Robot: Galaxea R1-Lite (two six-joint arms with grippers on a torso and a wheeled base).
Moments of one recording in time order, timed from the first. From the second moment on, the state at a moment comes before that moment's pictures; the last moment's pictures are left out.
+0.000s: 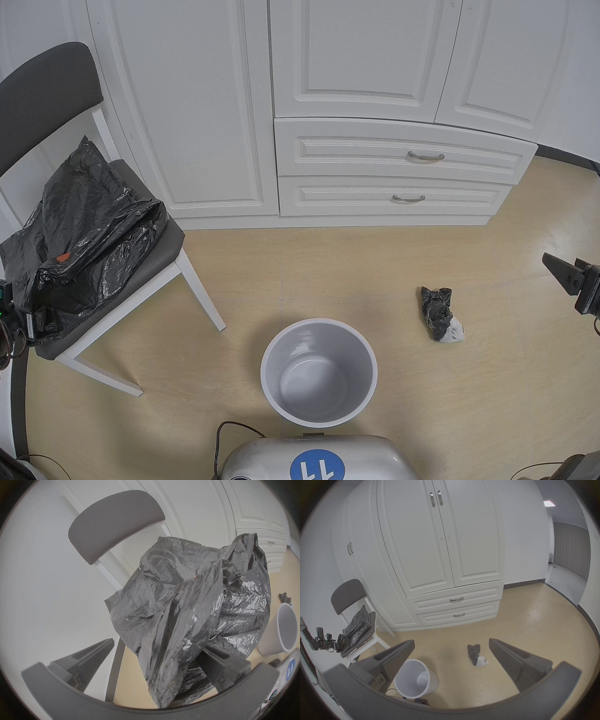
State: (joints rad) left arm 0.57 1.49 -0.37 -0.78 -0.05 0.42; right arm 0.26 0.96 -0.54 -0.32 -0.19 0.19
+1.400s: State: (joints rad) left arm 0.53 1.42 -0.29 -0.81 -0.06 0.34; right arm 0.26 0.91 -0.55 -0.32 -0.18 0.19
